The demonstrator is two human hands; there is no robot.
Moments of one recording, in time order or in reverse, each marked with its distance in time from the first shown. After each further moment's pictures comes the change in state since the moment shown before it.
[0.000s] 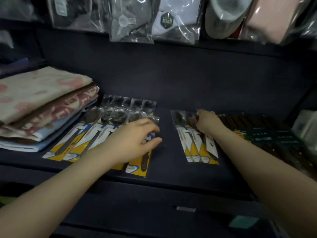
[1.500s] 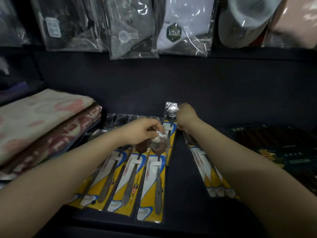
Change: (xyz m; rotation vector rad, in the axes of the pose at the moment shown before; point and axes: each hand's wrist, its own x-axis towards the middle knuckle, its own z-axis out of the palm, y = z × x) left_hand 0.098 -0.084 0.002 -0.319 -0.264 -0.077; right_hand 0.048 -0.105 0.002 0.609 0.046 -0.048
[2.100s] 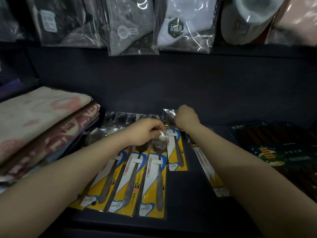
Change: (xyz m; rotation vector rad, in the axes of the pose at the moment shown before) left_hand 0.007 0.000 0.010 0.108 0.023 -0.010; right_hand -0.007 0.006 0.003 -0.304 0.032 -0.011
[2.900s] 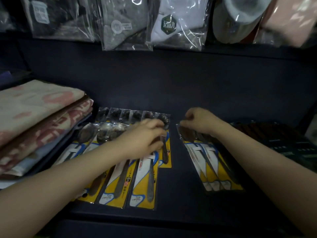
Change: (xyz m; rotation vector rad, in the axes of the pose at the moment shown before) left_hand -0.032 0.027 0.018 0.384 0.068 0.168; right_hand -0.031 0.041 -0.054 -0.215 -0.152 -0.167
